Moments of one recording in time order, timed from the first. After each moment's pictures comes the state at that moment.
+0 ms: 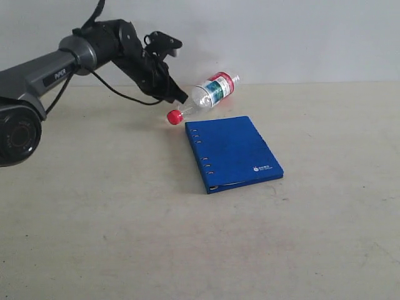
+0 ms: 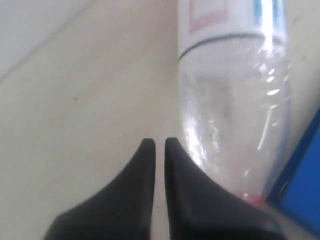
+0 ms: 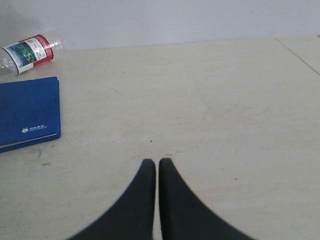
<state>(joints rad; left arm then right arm) -0.19 2.66 -2.49 -0.23 0.88 0.50 0.01 0.00 0.00 -0.16 0.37 0.20</state>
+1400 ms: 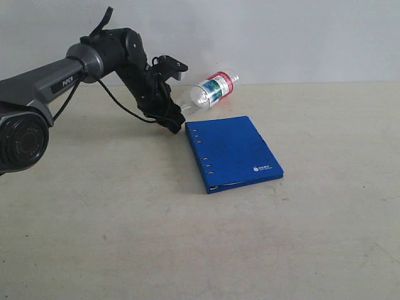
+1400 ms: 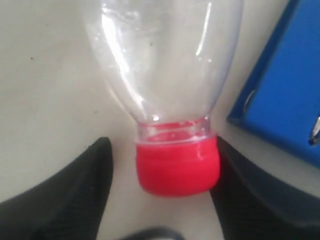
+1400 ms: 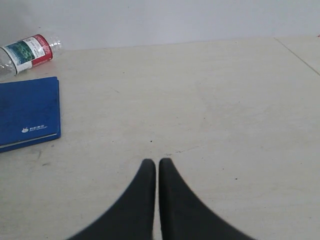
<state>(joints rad) -0.21 2.70 -2.49 -0.22 1.08 0.56 0.01 0.00 0.00 -0.16 0.37 0.20</state>
